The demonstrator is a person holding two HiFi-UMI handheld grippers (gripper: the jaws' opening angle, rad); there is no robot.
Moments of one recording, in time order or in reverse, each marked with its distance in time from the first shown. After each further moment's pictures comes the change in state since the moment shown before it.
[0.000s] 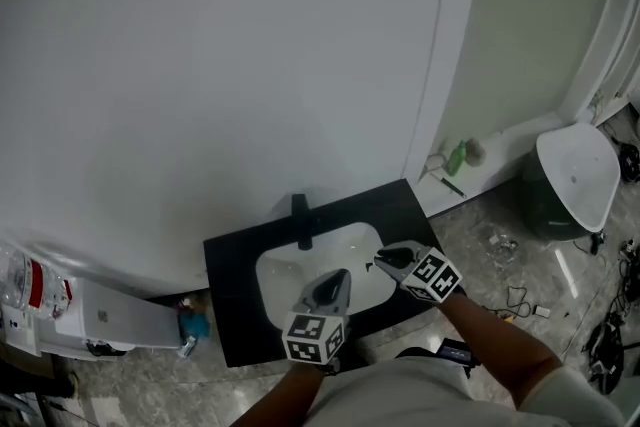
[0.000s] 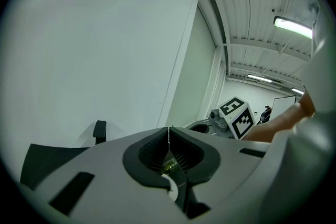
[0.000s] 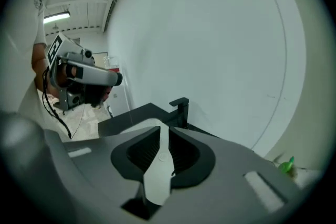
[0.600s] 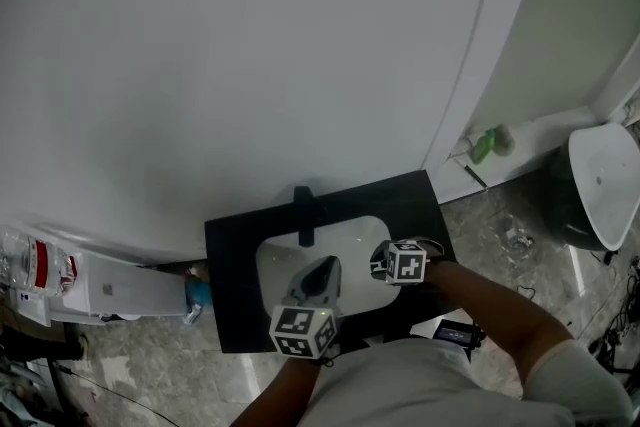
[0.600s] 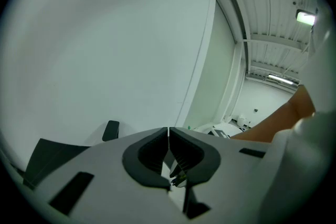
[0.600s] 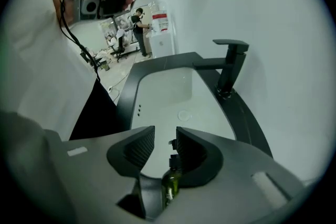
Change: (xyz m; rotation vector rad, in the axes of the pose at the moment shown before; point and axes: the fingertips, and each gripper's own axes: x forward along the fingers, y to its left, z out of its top) left arm 0.067 0.051 0.015 -0.081 0.031 0.174; right arm 0.094 -0.023 -0.127 -0.403 0.543 0.539
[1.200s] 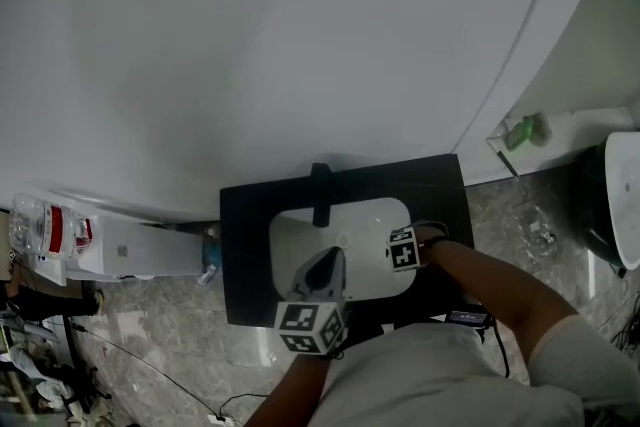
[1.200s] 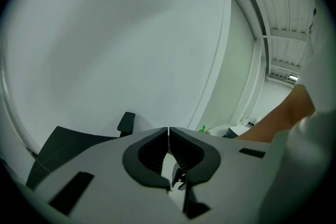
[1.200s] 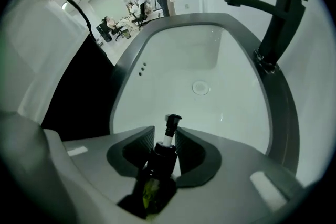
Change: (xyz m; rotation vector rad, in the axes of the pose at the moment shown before) left arm 0.012 0.027 -0.019 -0.086 0.013 0.186; right arm 0.083 -0.020 -0.072 -0.217 0.319 0.196
